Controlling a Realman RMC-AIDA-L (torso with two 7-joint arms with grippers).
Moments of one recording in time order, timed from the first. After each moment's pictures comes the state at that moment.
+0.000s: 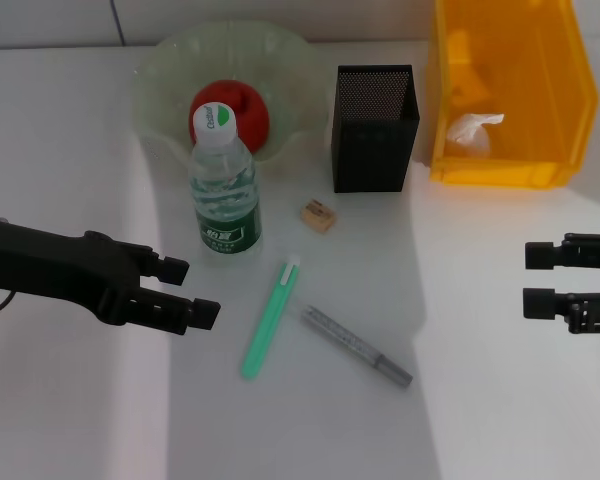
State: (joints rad) left arm -0.38 -2.07 1.00 1.31 2.10 1.84 -2.15; right arm 0.29 2.07 -0.68 -1.09 -1.95 -1.97 1.76
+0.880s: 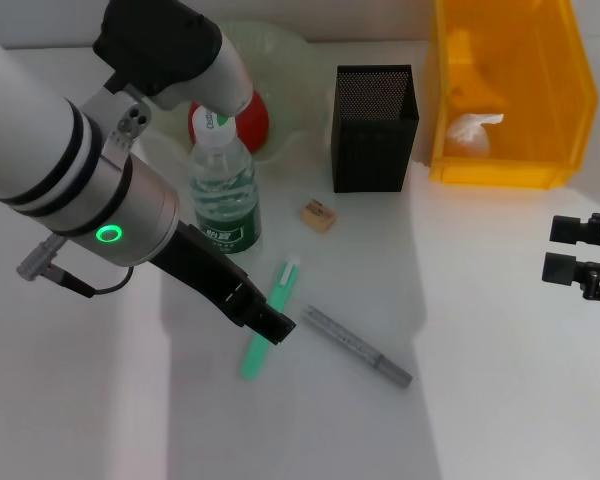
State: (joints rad) left arm -0.54 -2.08 1.61 1.59 2.43 1.67 -2.77; right arm 0.29 2.05 -0.56 -0.91 -1.95 -1.91 1.64
